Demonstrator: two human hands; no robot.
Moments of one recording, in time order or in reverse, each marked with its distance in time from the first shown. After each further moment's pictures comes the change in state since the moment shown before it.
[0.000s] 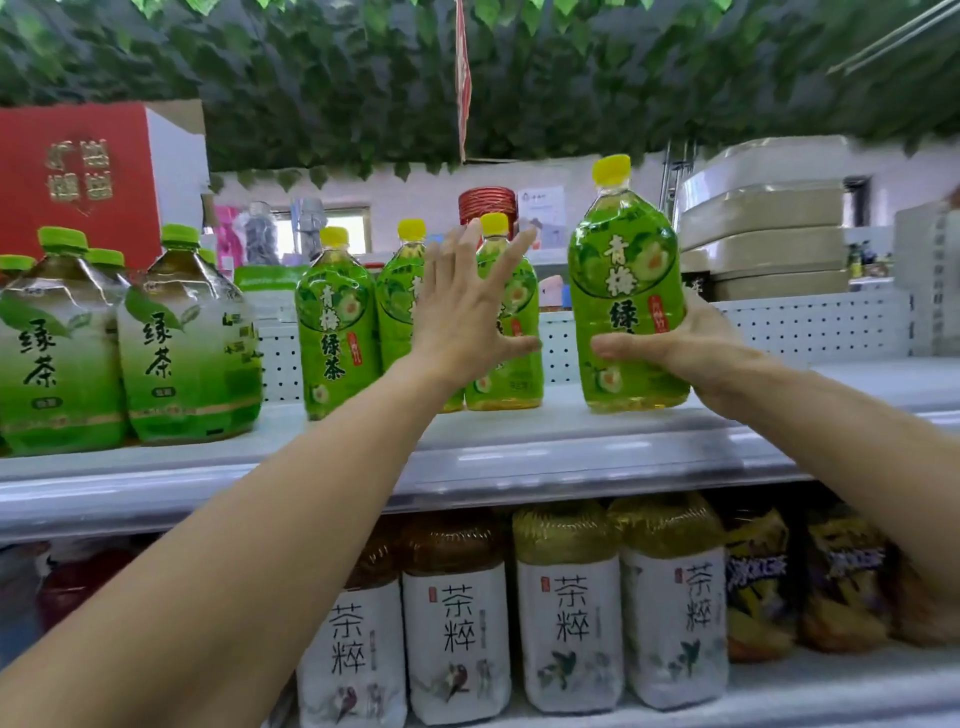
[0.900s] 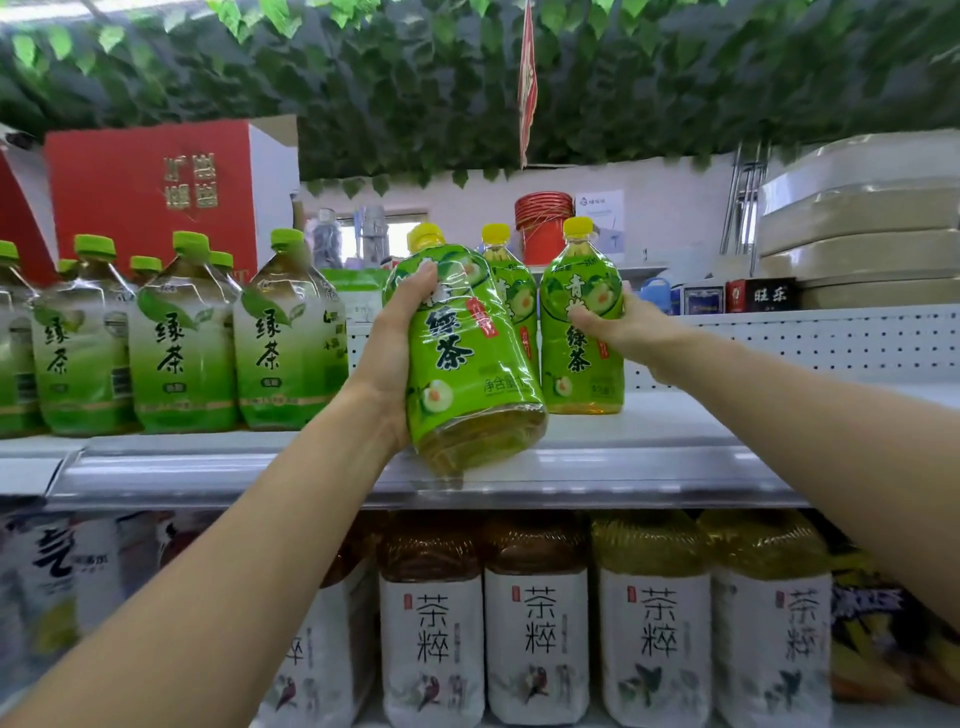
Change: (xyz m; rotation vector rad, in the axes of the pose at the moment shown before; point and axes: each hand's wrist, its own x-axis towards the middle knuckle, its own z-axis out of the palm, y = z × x) left_hand -0.088 -0.051 -0.074 -1.729 -0.034 -0.726; right_hand 0.047 -0.027 0.109 -0.242 -0.140 0.070
